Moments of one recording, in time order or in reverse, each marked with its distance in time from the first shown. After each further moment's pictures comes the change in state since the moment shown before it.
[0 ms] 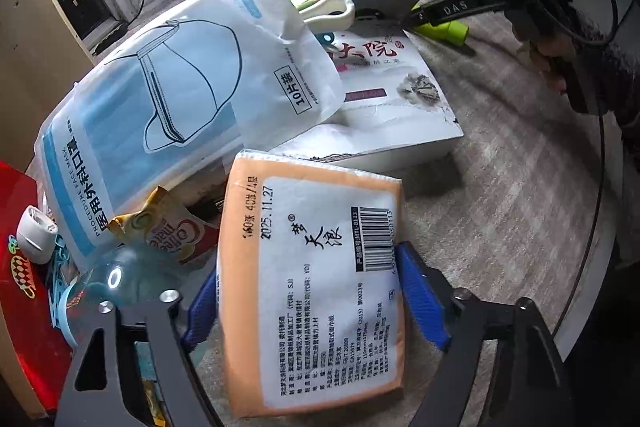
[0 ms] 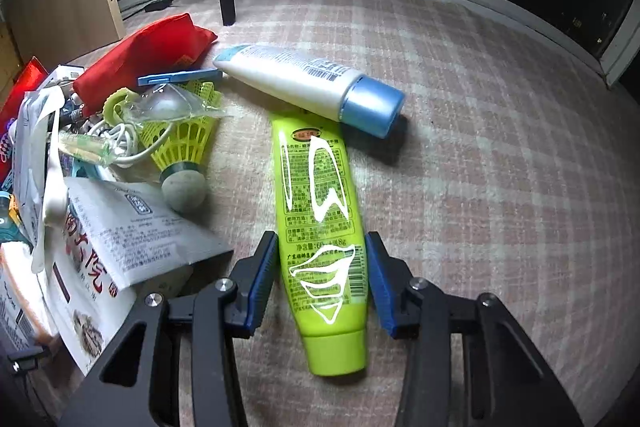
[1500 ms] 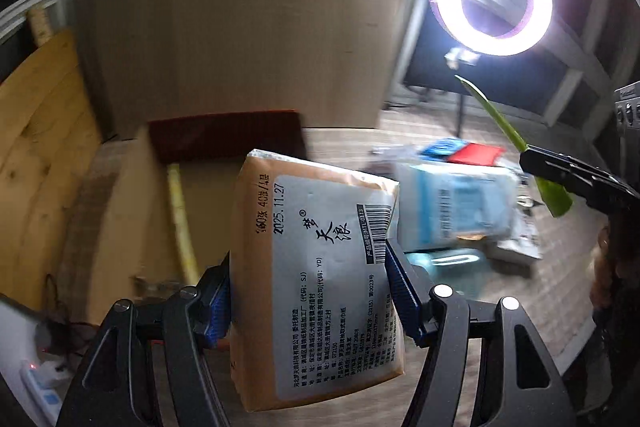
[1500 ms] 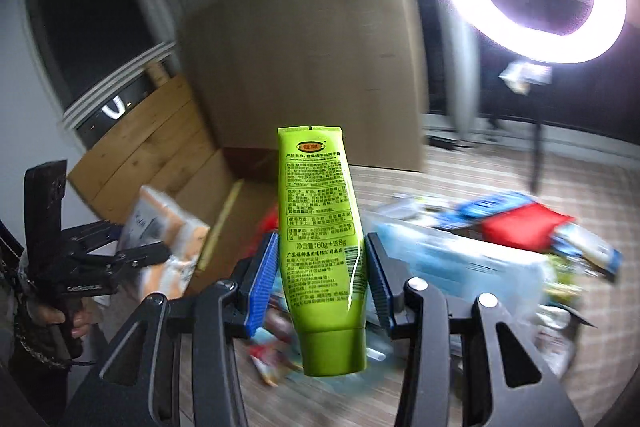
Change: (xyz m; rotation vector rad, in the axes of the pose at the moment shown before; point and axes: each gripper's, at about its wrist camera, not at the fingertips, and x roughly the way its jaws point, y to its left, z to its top) left arm -0.191 0.283 -0.124 -0.518 -0.358 0.166; right arm -0.167 0.319 0.043 -0.132 -0.350 0.424
